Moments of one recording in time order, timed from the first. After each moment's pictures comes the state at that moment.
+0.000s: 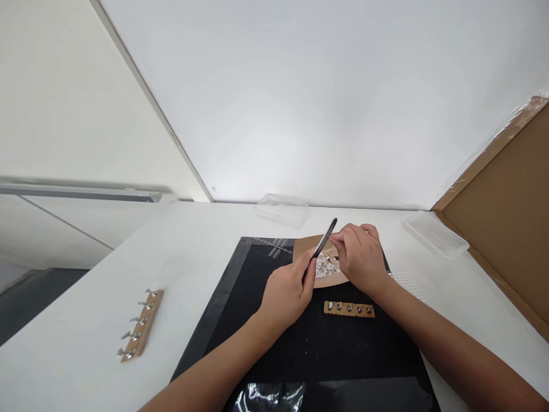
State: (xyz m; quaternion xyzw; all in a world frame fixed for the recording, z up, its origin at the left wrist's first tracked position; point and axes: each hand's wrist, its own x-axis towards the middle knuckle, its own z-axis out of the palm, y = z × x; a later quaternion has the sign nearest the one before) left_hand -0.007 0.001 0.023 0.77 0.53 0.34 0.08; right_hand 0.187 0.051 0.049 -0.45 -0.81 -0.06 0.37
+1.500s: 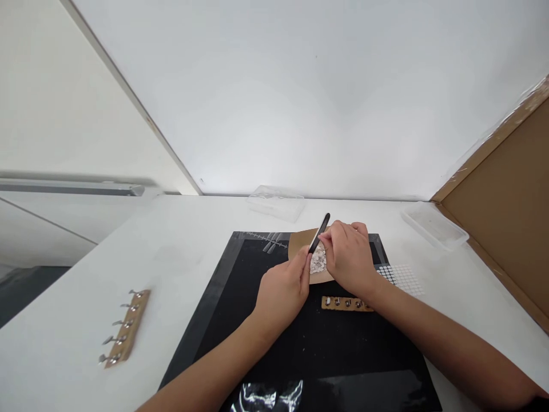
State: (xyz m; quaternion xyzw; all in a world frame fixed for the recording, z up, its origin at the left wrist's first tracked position) left_hand -0.007 0.003 0.009 0.78 0.56 0.29 0.00; right_hand 0.166 0.044 0.038 -0.47 -0.81 -0.04 0.35
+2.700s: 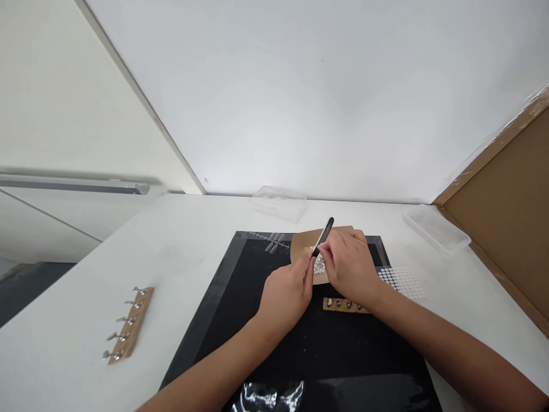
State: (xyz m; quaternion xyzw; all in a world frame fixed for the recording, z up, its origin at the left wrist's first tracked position) left_hand -0.006 0.001 0.011 0.77 0.57 0.28 0.05; right_hand 0.168 0.044 0.040 -0.45 -0.83 -0.03 0.32
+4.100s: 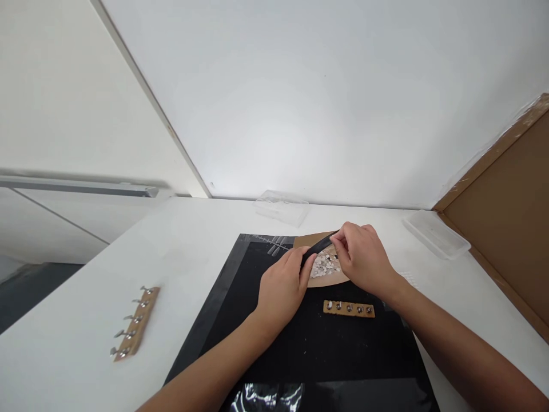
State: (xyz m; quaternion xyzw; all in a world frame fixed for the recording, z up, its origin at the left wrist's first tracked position) left_hand -0.010 0.010 0.009 0.75 0.56 0.36 -0.02; right_hand 0.188 0.046 0.067 -0.48 -0.82 0.04 0.31
